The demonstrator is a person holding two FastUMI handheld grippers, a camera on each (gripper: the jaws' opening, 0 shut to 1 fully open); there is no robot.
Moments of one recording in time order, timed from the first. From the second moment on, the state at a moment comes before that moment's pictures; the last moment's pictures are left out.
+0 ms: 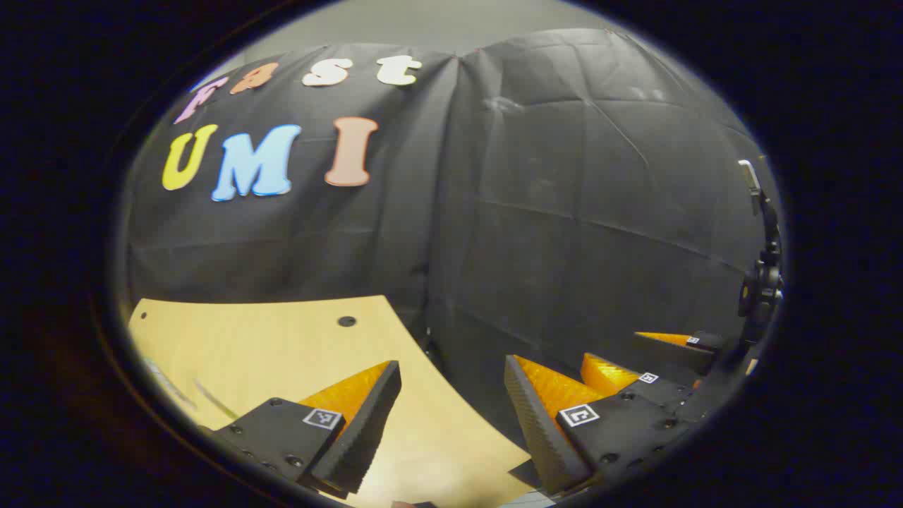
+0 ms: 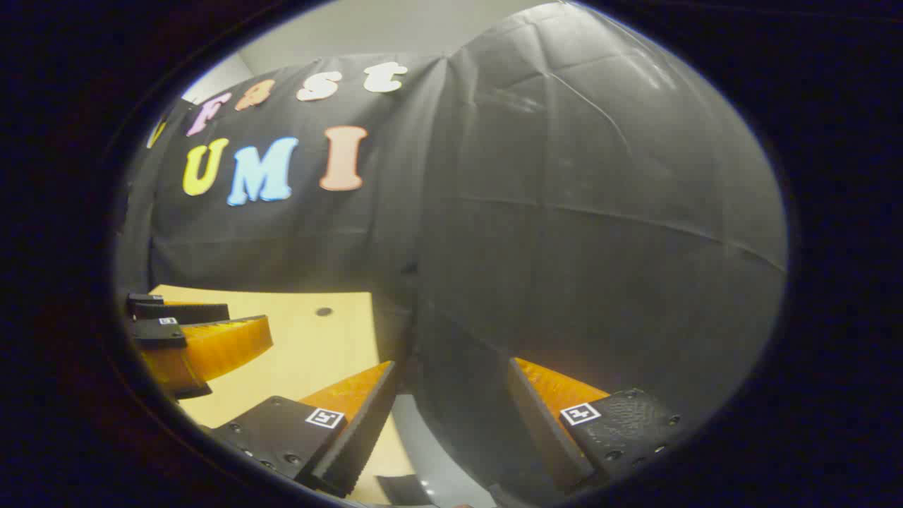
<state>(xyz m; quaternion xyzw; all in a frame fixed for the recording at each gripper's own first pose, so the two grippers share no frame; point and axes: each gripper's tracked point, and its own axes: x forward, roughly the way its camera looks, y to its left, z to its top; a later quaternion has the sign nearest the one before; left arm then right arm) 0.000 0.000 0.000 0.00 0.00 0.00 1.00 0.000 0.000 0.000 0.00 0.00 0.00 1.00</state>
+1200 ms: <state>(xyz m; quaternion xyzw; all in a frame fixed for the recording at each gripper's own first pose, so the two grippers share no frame) 0.051 0.030 -0.051 -0.09 0.00 0.02 1.00 -0.093 0.456 0.128 -0.01 -0.11 0.14 0.98</state>
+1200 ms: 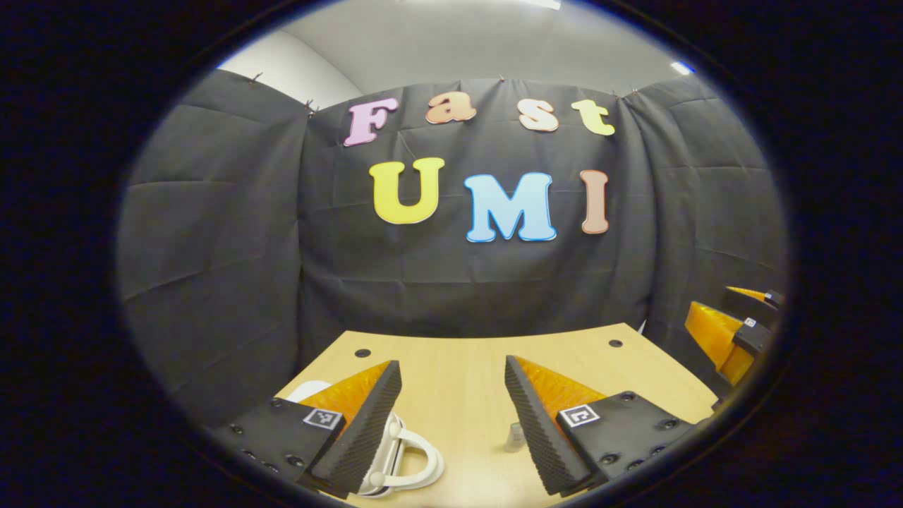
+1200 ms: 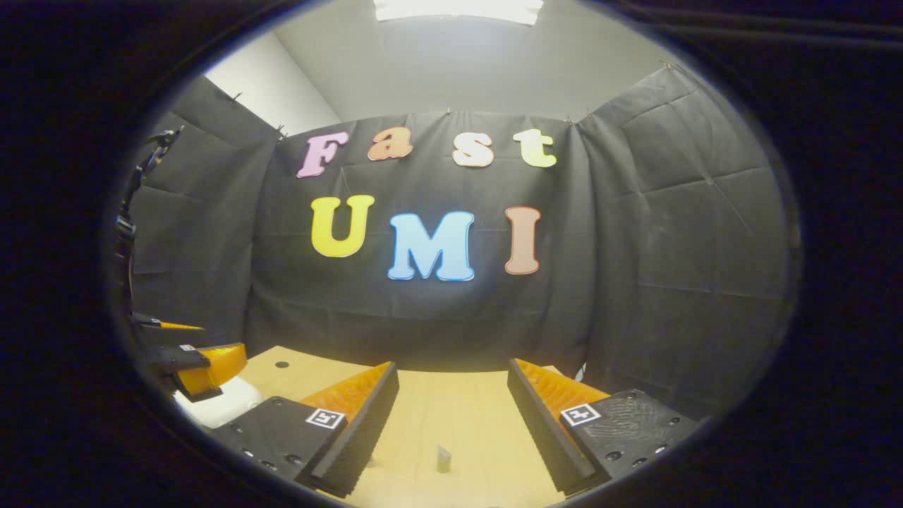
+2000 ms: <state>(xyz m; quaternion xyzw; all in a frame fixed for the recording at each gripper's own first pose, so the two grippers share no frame) 0.097 0.071 -0.171 -0.03 0.16 0.02 0.99 -0.070 0.487 0.103 -0.01 -0.06 0.15 0.99</state>
